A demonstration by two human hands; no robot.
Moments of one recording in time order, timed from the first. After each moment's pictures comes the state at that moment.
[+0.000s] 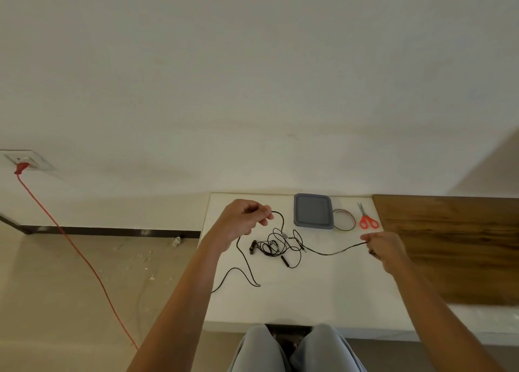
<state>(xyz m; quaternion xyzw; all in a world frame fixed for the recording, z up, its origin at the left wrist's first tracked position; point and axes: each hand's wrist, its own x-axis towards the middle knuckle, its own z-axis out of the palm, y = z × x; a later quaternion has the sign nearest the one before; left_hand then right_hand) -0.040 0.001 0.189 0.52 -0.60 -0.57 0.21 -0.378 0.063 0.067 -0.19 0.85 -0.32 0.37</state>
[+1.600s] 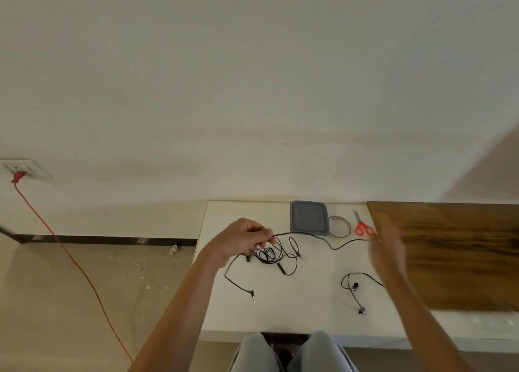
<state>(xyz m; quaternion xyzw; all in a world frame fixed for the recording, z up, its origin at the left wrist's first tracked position) -0.044 0.016 0.193 0.50 -0.62 -0.60 0.12 -0.342 0.098 0.130 -0.37 0.84 -0.36 0.18</state>
